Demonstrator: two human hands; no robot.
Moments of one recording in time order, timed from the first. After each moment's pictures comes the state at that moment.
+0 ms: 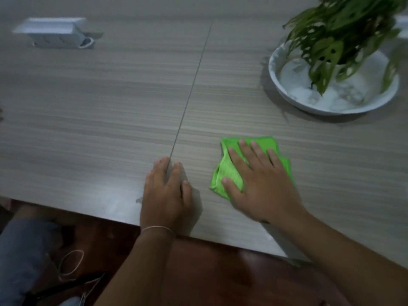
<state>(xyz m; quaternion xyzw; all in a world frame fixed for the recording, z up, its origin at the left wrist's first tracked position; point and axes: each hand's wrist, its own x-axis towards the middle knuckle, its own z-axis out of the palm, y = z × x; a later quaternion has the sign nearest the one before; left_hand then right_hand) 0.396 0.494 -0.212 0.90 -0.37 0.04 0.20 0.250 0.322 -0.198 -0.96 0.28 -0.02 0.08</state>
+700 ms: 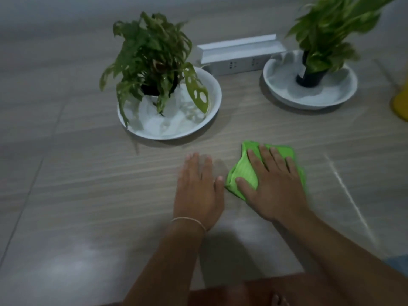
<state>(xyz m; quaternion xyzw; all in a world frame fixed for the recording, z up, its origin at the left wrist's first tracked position) 0.152 0.213 -0.199 0.82 -0.55 -0.03 0.19 -0.012 0.118 -0.203 -0.86 0.51 -0.04 0.04</state>
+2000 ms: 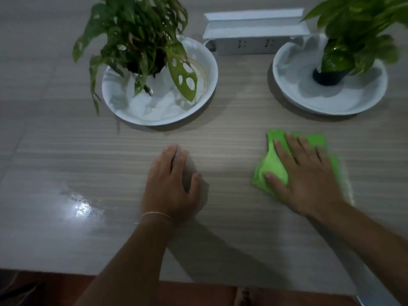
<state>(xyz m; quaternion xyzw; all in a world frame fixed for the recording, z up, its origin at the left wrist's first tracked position) 0.140 0.200 -0.205 0.85 -0.49 0.00 0.20 -0.103 0.011 -0.193 -0.92 0.38 0.03 0.04</state>
